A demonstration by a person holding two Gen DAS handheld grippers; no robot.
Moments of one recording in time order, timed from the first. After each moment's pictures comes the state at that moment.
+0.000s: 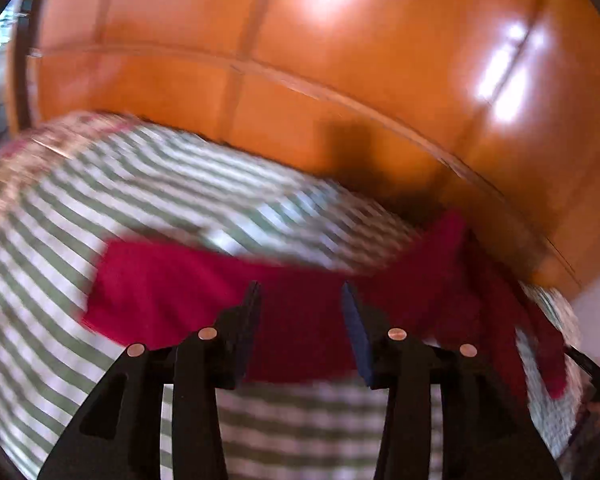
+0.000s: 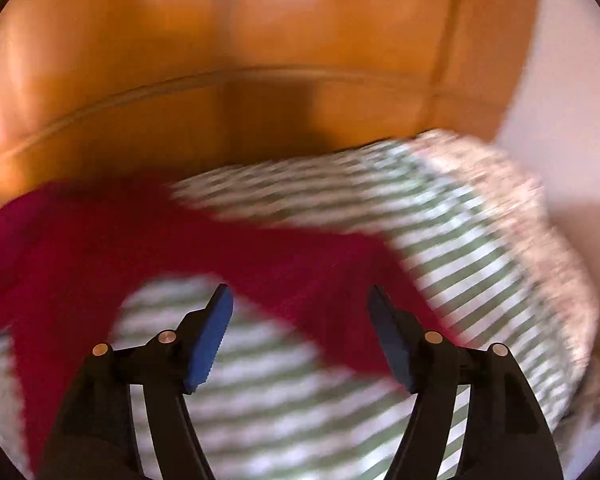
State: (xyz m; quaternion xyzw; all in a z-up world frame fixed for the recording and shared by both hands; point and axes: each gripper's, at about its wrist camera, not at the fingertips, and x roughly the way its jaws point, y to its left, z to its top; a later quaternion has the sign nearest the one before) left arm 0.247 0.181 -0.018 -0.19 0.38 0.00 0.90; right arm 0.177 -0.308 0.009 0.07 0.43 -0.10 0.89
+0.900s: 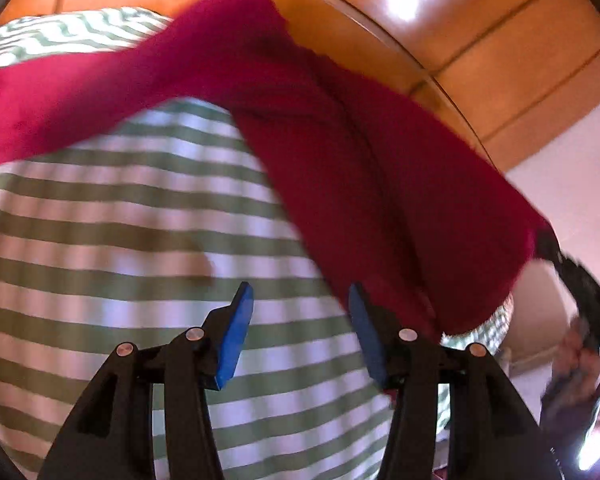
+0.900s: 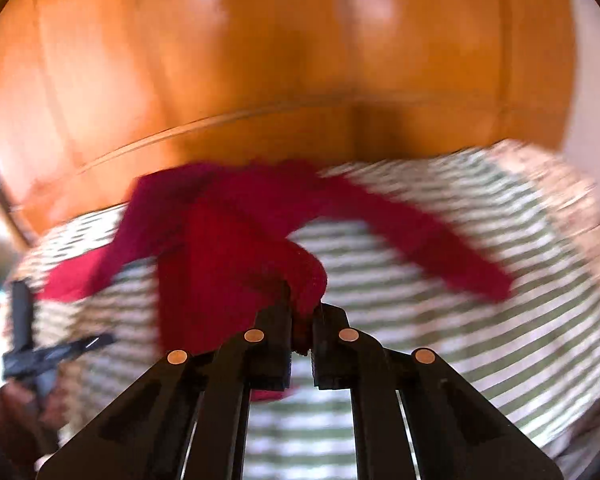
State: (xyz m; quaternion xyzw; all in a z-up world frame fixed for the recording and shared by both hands) left arm 0.198 -0.016 -0.085 -0.21 0.50 -0.22 0.81; right arm 0.100 -0.279 0.068 0.04 0.37 -0.05 0.93
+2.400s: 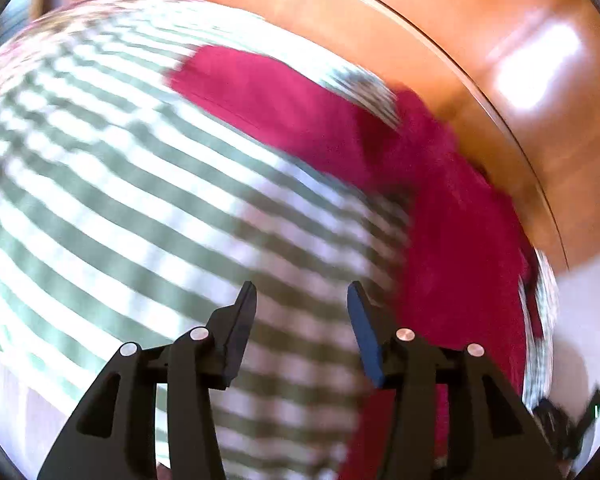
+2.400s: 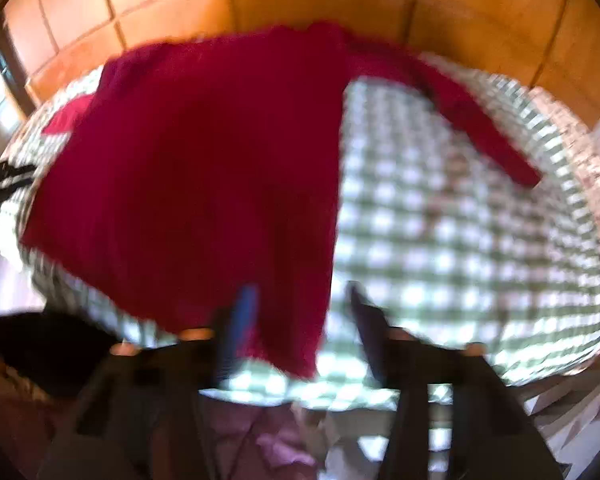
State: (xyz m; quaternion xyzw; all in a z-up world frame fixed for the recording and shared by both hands) left arm 0.133 0.220 -0.094 -0.28 0.47 0.04 0.84; right arm -0.007 -0.222 -0.011 -0.04 0.51 0.03 0.86
